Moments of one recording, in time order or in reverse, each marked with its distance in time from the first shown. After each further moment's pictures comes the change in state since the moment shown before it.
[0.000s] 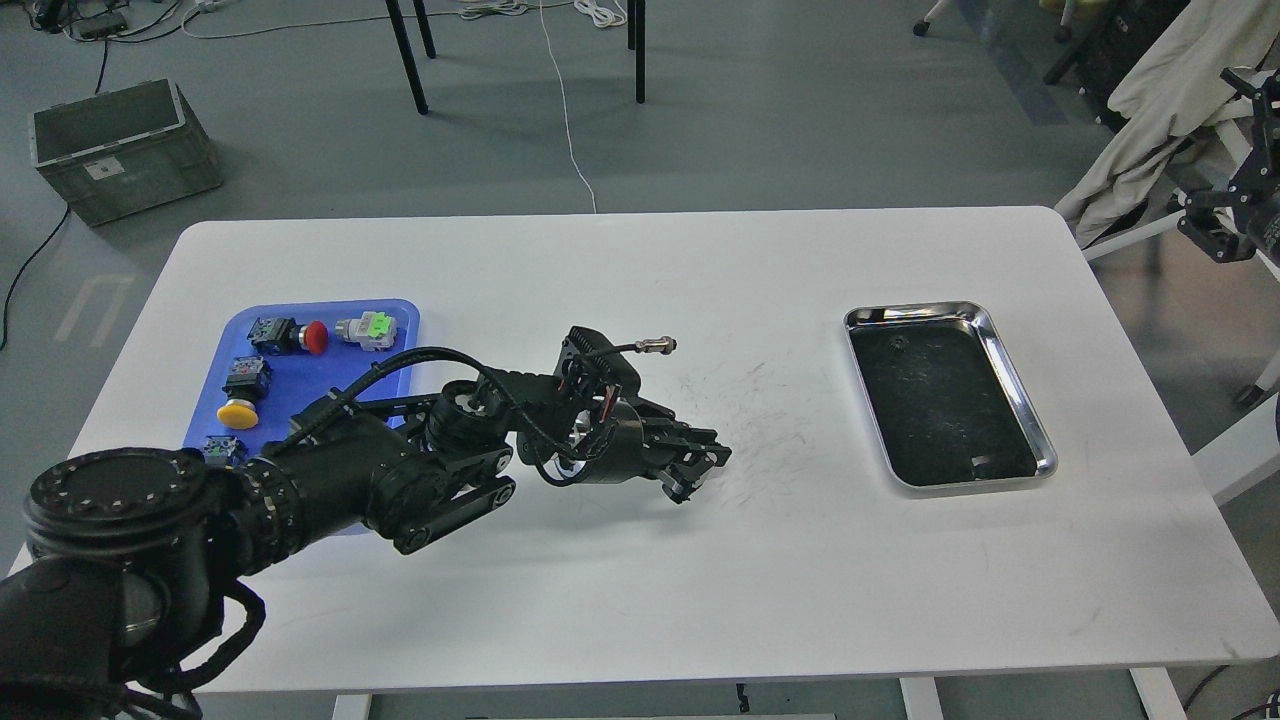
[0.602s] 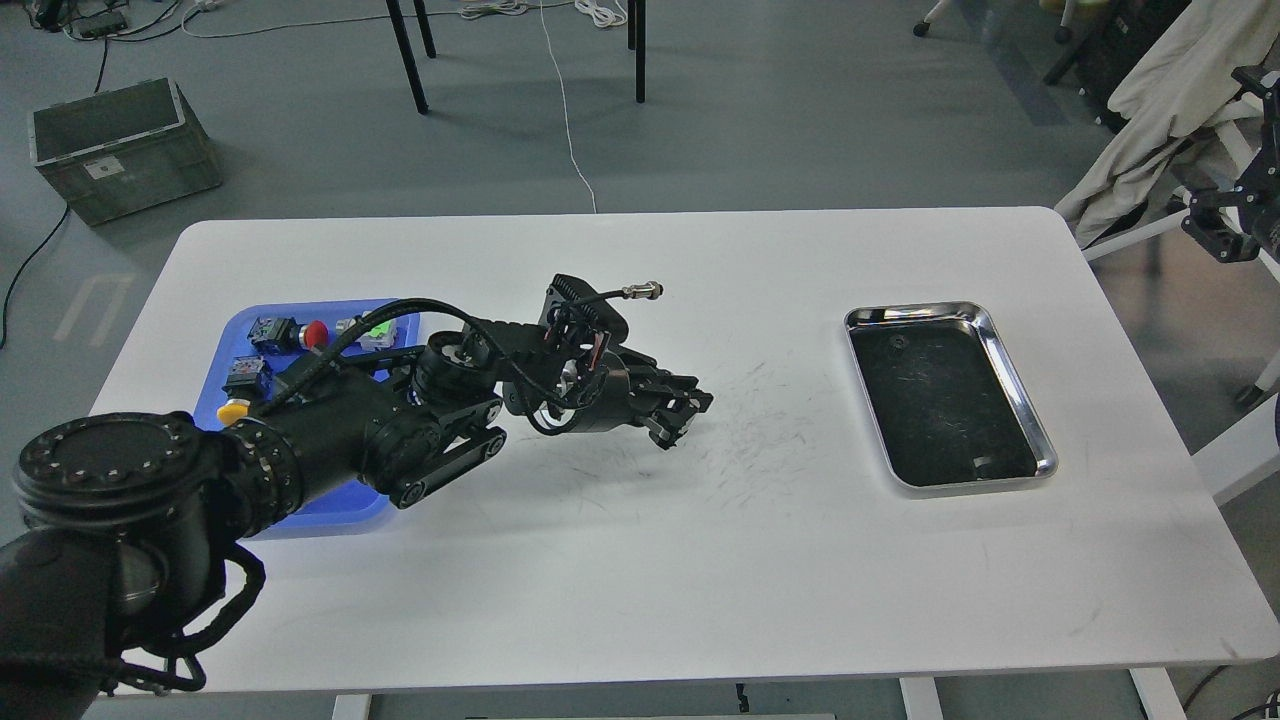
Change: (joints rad) left arm -0.065 0.000 0.000 0.032 -0.005 -0.012 0.000; right arm -0.001 0.002 0.000 -0.006 0.029 0.001 0.001
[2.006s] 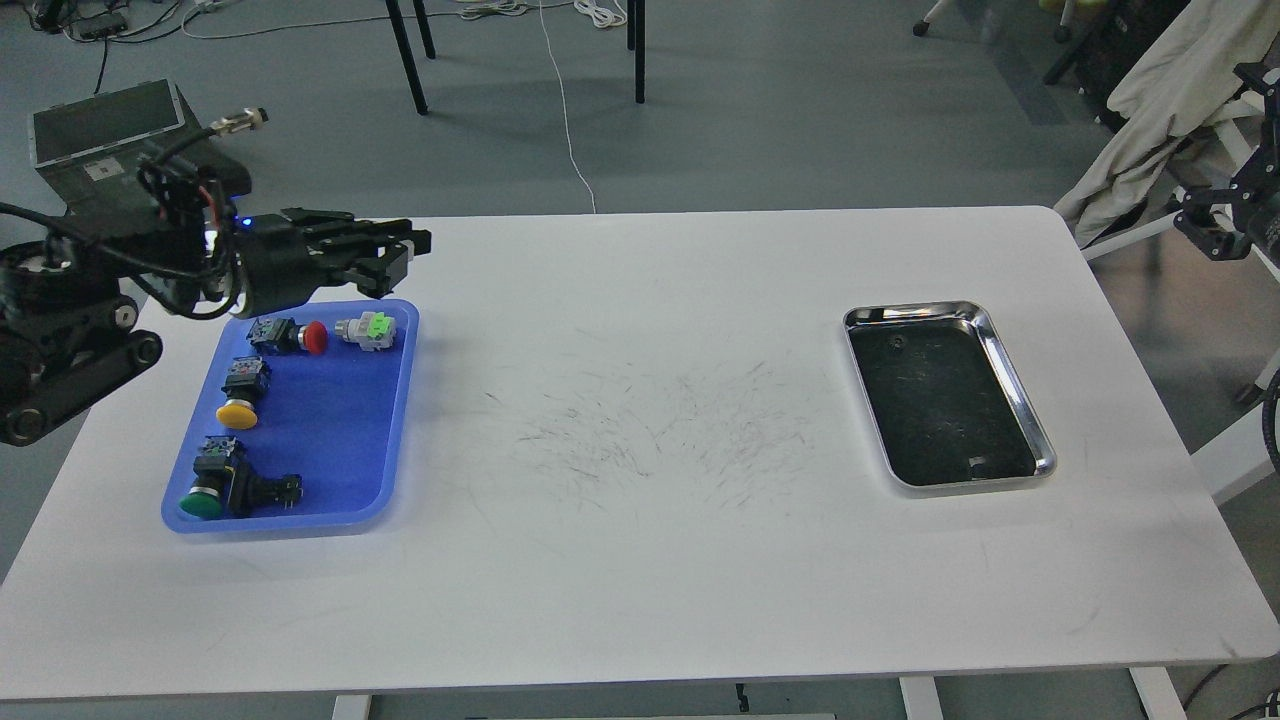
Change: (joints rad) left arm -0.037 0.721 -0.139 -0.358 -0.149 0.016 0.000; right arm -0.009 0.004 0.001 0.011 0.062 0.008 0.008
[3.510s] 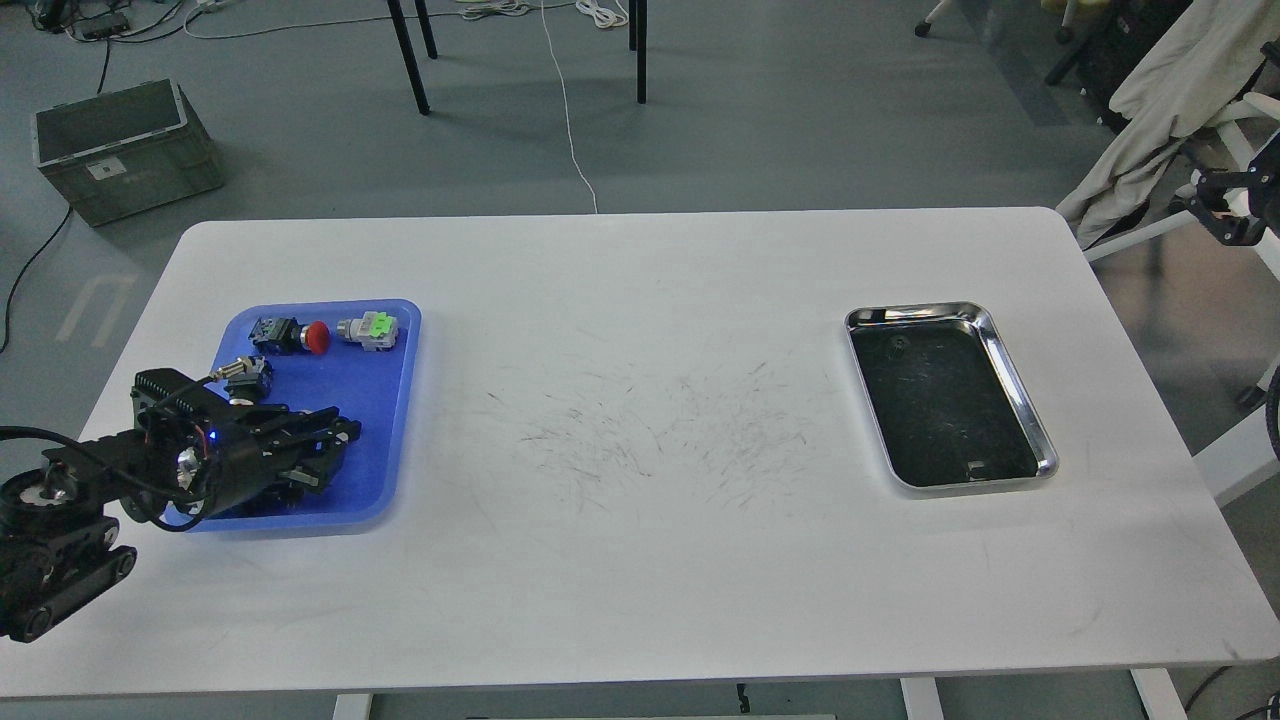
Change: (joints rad) left arm 0.409 -0.067 0.004 0.252 0.156 0.257 -0.001; right arm 0.011 -0.014 0.002 0.009 0.063 -0.002 -0.002
